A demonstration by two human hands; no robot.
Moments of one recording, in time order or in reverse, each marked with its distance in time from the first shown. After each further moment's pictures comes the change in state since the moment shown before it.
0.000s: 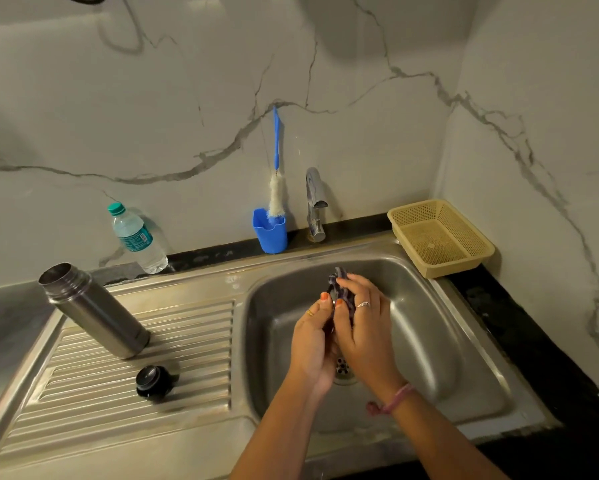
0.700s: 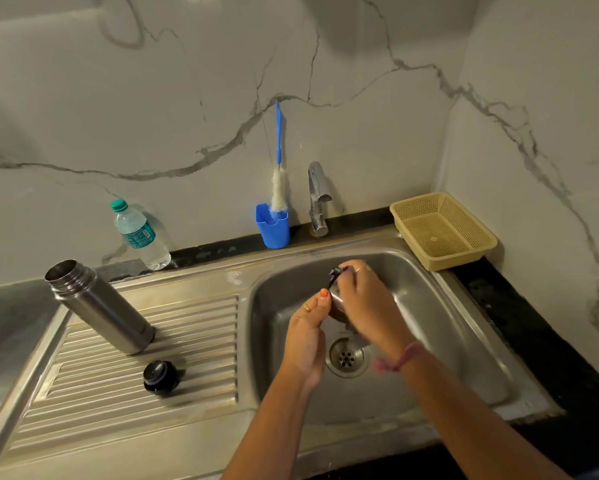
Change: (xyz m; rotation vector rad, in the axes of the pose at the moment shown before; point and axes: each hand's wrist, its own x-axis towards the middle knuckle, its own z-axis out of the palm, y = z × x) left_hand -0.004 0.010 -0.016 0.280 -0.074 0.118; right_hand 0.043 -0.021 -0.012 0.001 -0.260 0.353
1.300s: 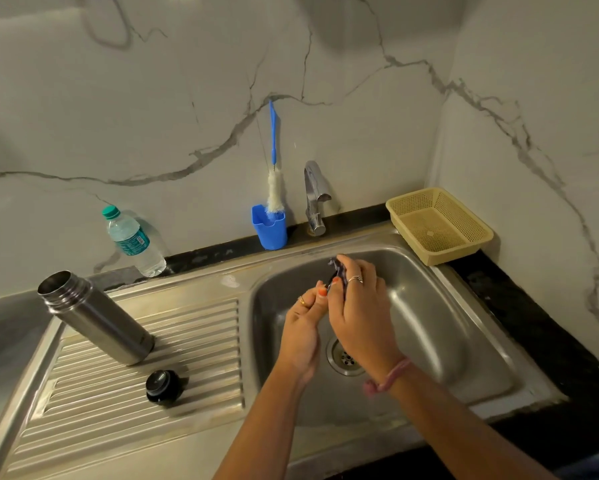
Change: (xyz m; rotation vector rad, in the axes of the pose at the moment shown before) left_hand 0.018 0.000 -0.025 0.037 -0.085 0.061; right_hand -0.024 -0.010 0.026 -0.170 0.296 -0.271
